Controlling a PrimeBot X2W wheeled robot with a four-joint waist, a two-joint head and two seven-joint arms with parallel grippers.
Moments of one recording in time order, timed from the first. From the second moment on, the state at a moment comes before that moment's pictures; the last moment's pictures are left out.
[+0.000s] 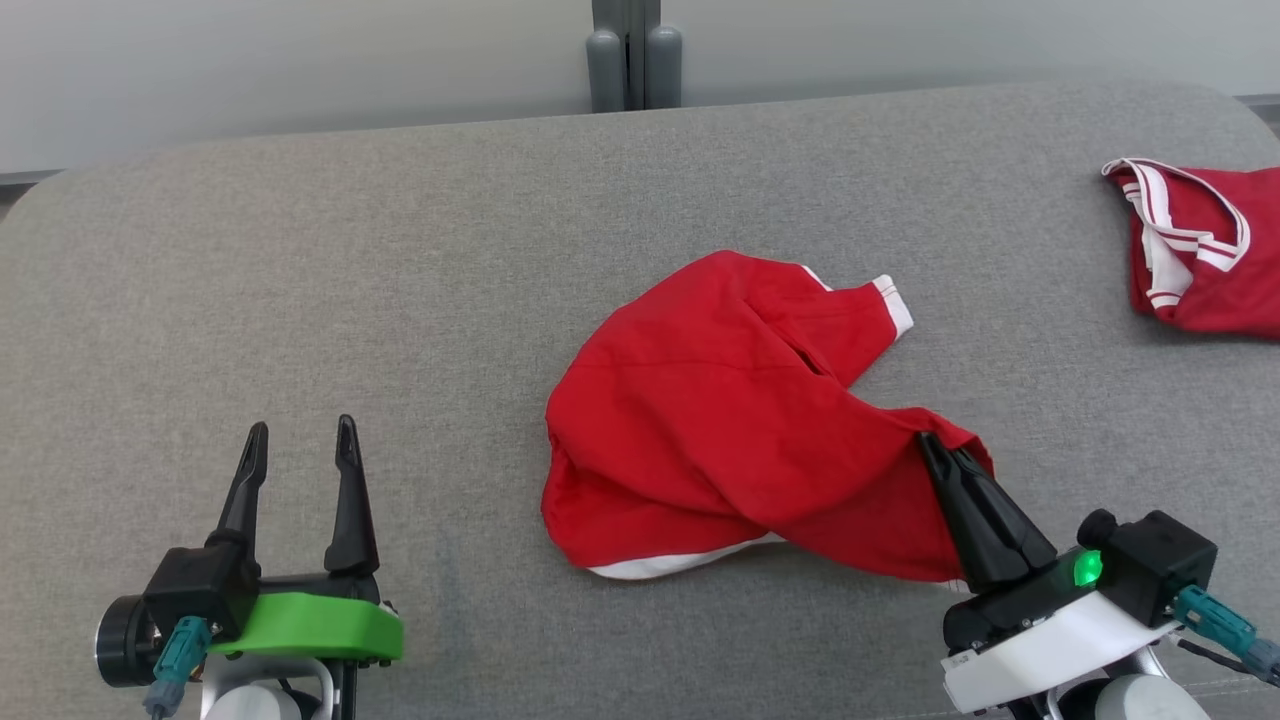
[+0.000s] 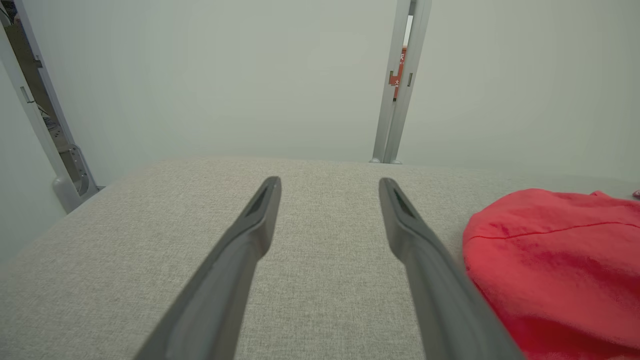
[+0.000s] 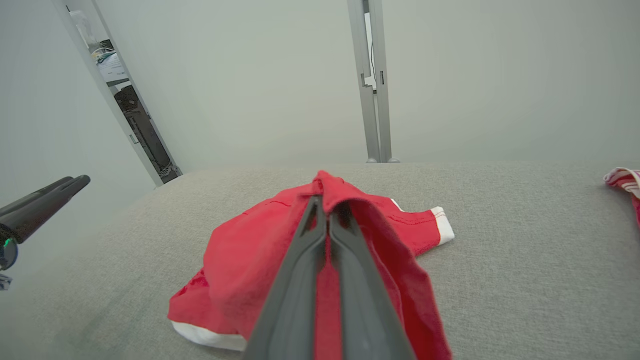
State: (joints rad) left arm -0.07 0.05 -0.02 0.14 -0.19 -0.05 -0.26; right arm 0.03 -0.23 0.25 -0.12 0.36 0.13 -0.19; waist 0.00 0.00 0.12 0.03
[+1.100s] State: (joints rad) left arm -0.14 0.05 -0.12 0.16 -0.23 -0.03 -0.26; right arm -0.45 -0.33 0.27 0.52 0.42 0.13 -0.23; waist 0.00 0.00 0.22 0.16
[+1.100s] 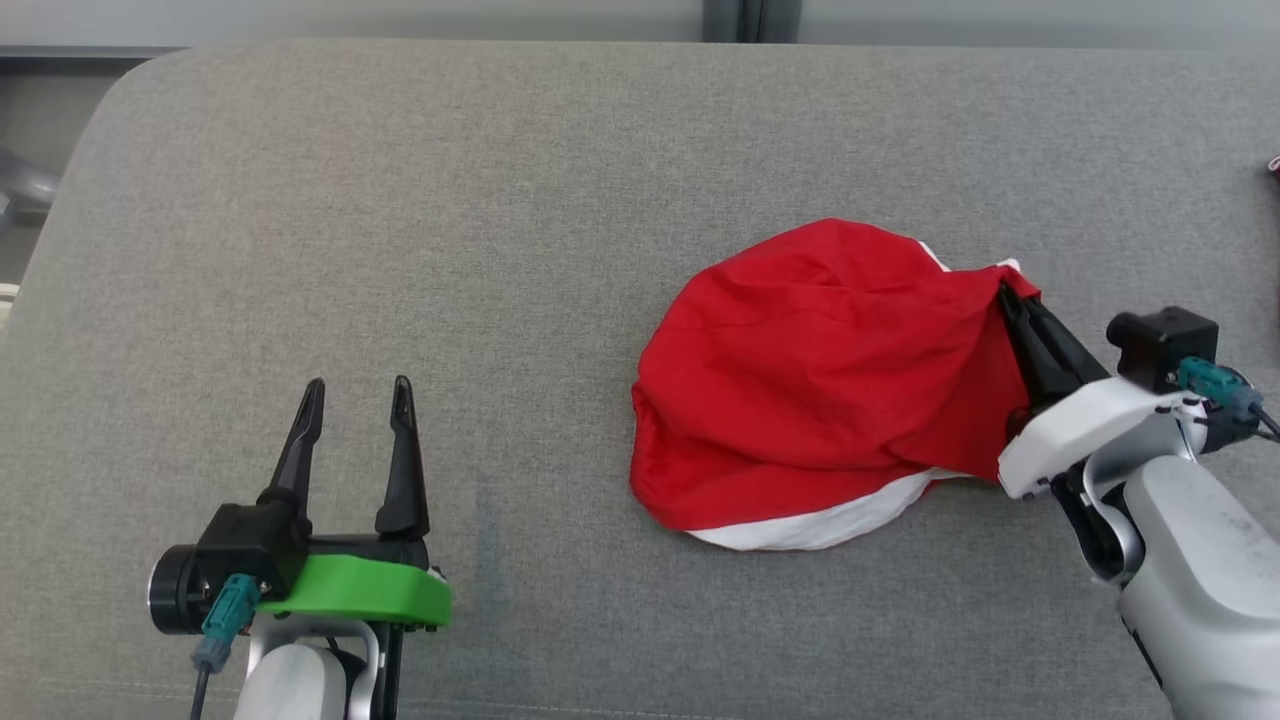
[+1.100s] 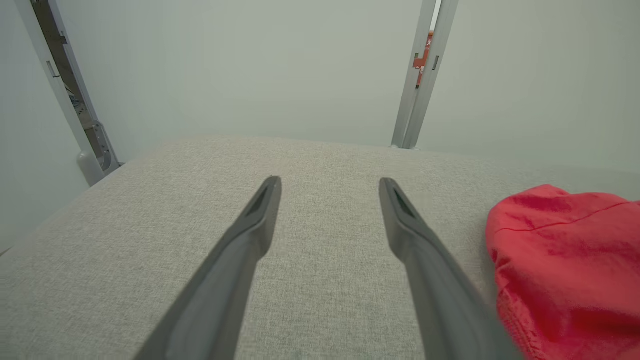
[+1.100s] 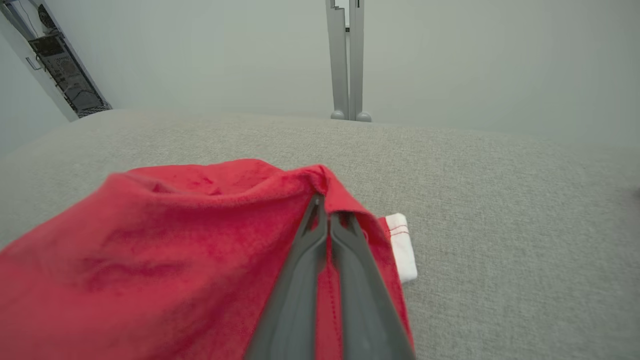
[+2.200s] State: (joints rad) left arm -0.10 0.05 -0.07 0.18 -0.21 -0.04 -0.26; right arm -0.21 -0.32 0.11 0.23 0.43 0.13 -0.26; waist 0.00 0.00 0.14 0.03
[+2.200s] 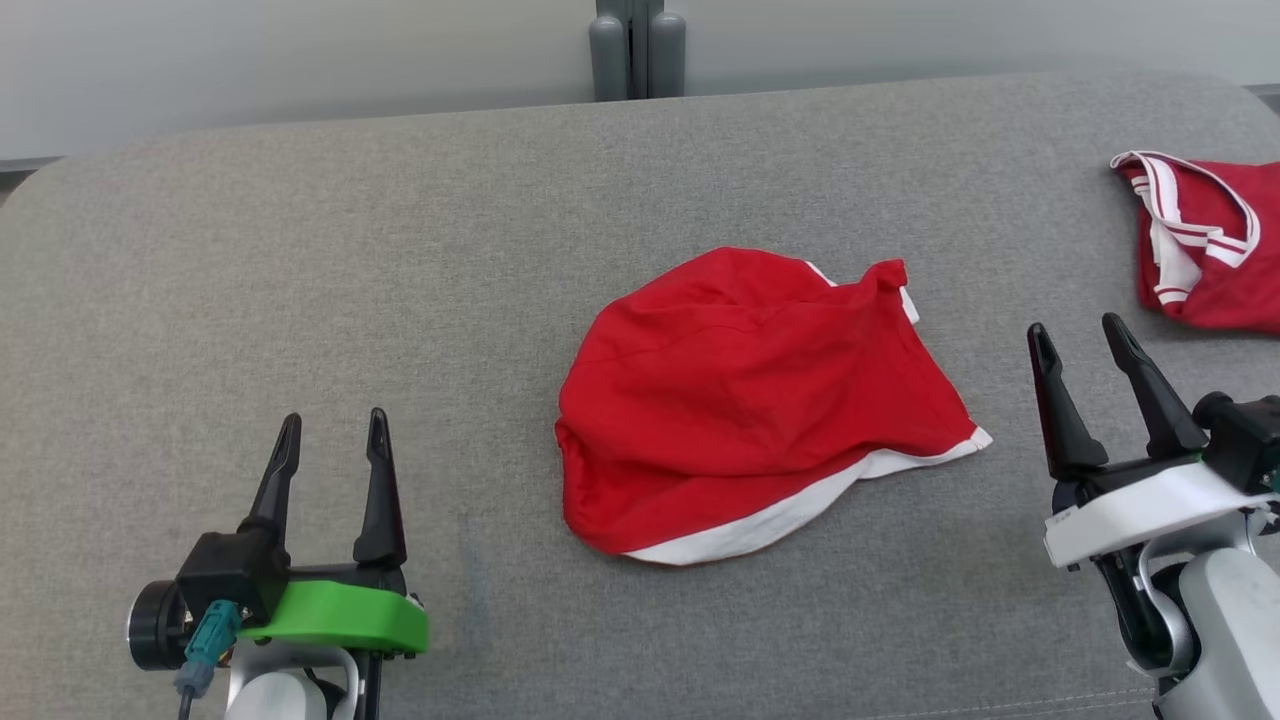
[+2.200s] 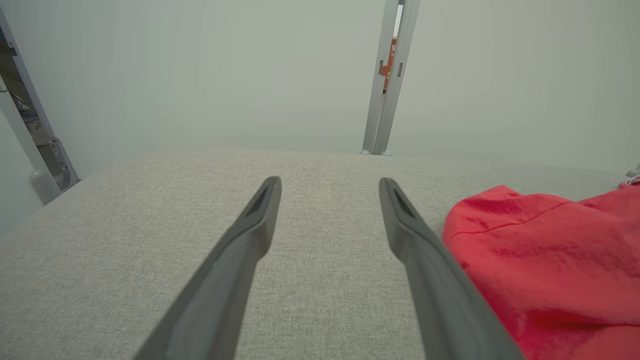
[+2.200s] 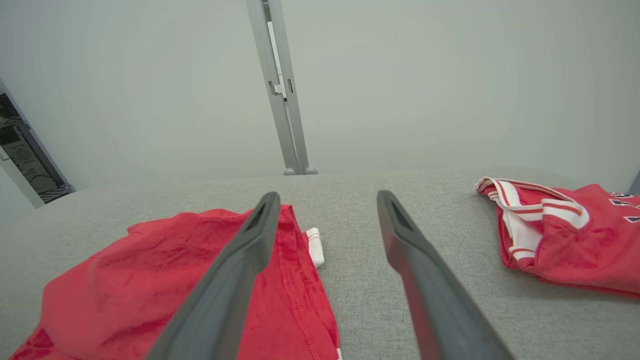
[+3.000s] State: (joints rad) left arm -0.10 0.05 -0.10 0.19 -0.20 -0.05 -0.26; right arm -0.12 -0.30 0.10 0.21 0.34 0.13 -0.26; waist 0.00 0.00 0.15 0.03
